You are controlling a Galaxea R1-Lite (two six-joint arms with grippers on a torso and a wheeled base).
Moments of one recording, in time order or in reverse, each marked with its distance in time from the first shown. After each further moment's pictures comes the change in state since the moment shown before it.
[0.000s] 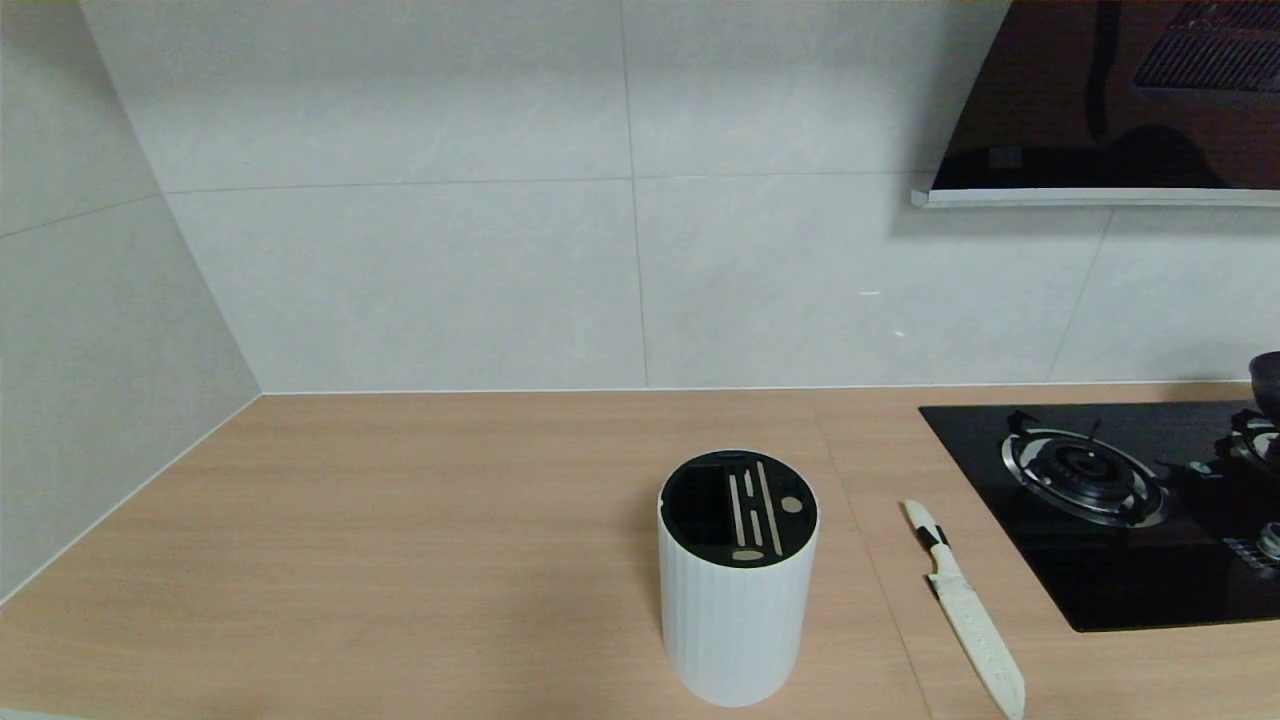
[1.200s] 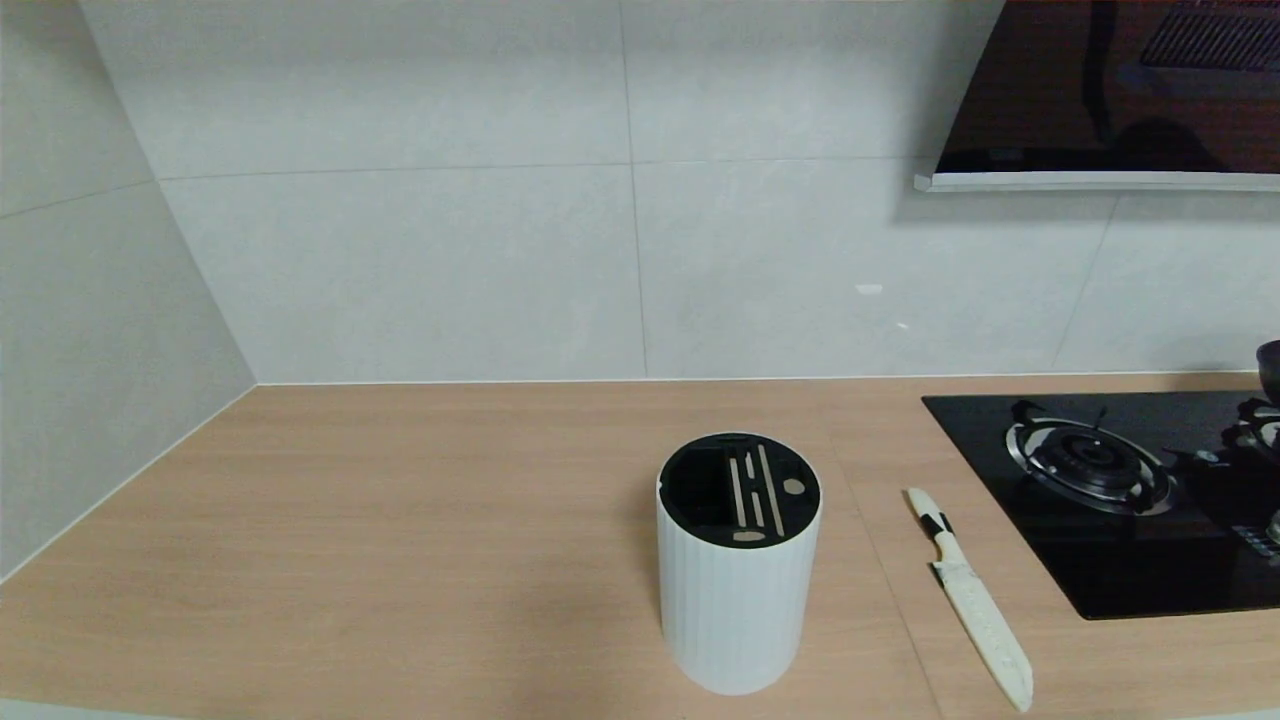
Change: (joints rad) left arm 0.000 0.000 0.000 0.000 -0.001 0.000; right arm 0.000 0.000 0.000 0.000 0.006 0.012
